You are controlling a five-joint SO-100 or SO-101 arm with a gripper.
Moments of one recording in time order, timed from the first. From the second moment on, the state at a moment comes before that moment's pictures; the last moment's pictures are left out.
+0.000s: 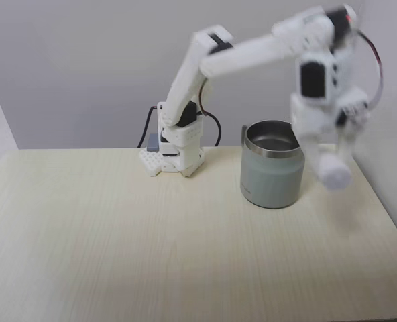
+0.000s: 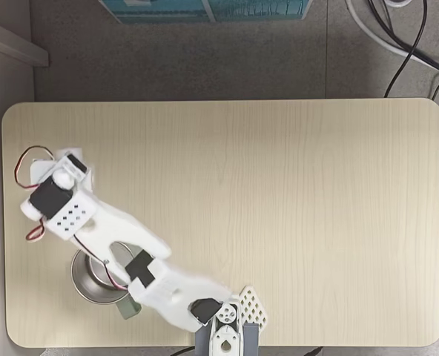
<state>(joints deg) -51.0 109.2 135.6 102.9 -42.9</state>
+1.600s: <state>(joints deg) -73.5 58.4 86.7 103.0 -36.7</state>
